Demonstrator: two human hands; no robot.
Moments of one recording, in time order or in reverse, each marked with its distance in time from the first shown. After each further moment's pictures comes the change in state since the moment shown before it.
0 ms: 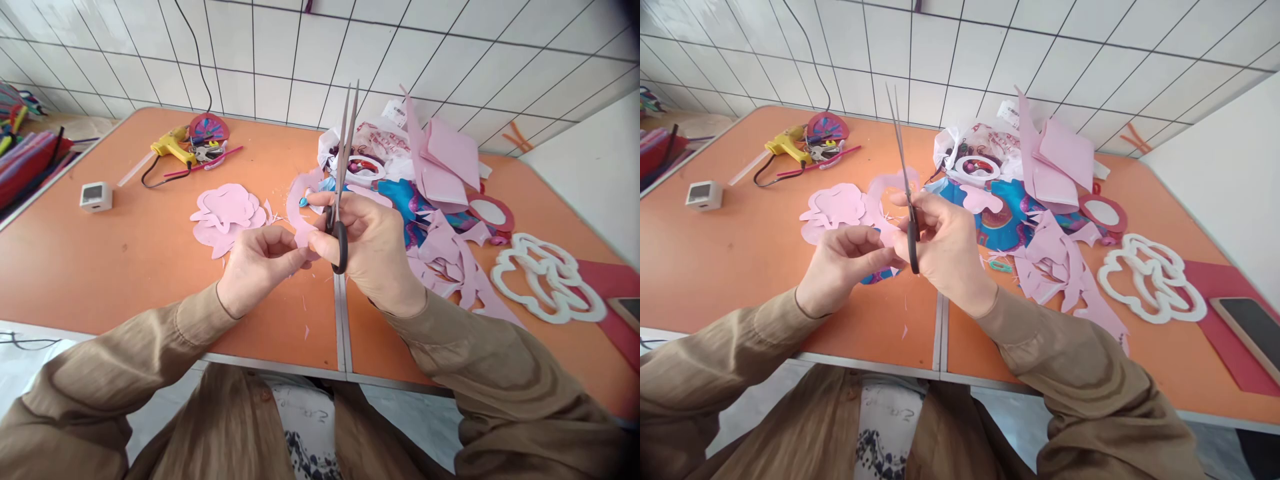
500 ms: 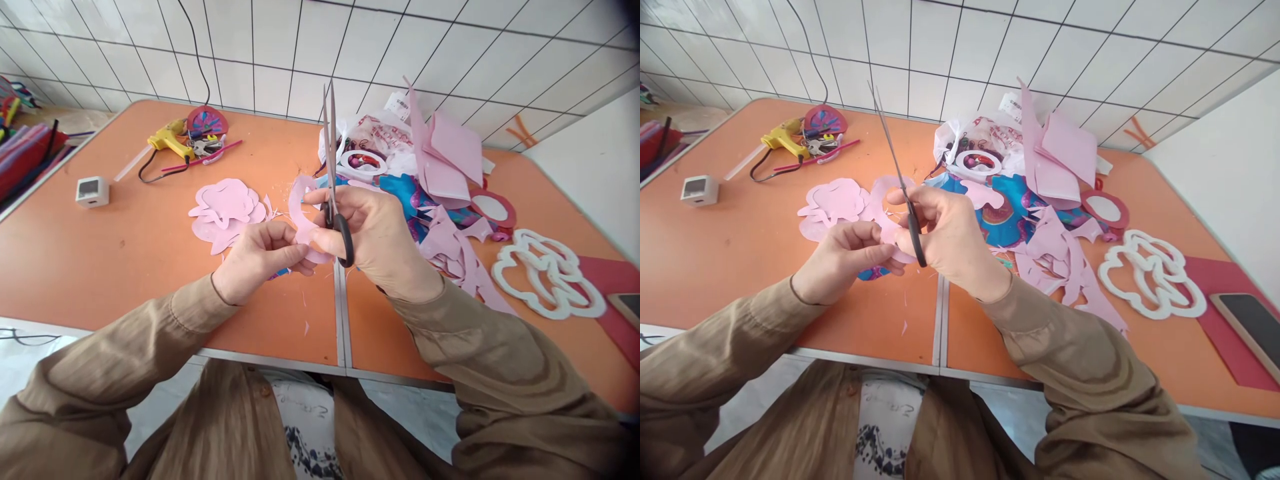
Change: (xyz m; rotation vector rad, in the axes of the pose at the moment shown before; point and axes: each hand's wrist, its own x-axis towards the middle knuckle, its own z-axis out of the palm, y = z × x) left_hand 0.008 -0.005 -0.007 -0.162 -0.194 -0.076; right_hand 0.010 0.000 -0.012 -0.028 -0.124 0.048
